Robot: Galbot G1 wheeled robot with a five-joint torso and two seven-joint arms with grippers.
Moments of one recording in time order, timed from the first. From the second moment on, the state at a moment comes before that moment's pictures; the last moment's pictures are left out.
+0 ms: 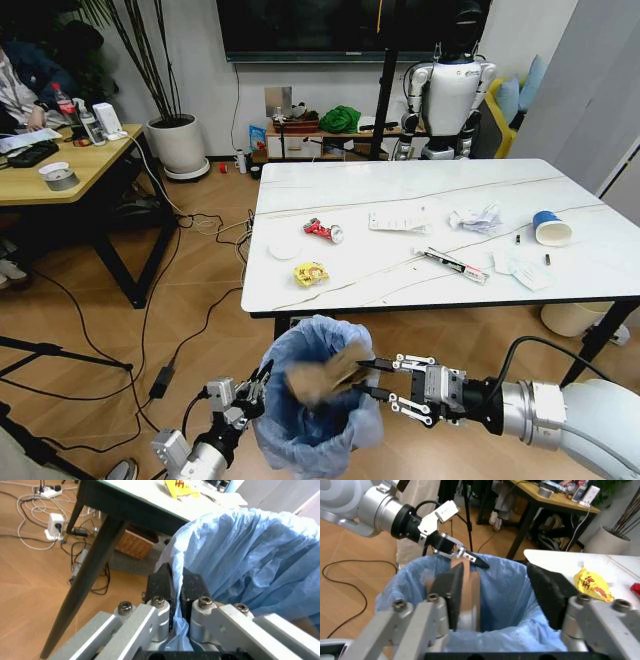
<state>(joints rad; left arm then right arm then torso) 1.80 -1.16 -0.37 -2.16 -0.72 0.04 0.02 -1.61 0.34 0.48 2.31 0.55 0.13 -0.49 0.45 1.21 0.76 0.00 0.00</state>
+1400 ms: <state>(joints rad) 2.03 -1.19 -0.62 -2.28 -0.71 0.03 0.04 -0.77 0.85 -0.19 1.79 0.78 0.00 -0.03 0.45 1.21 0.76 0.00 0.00</state>
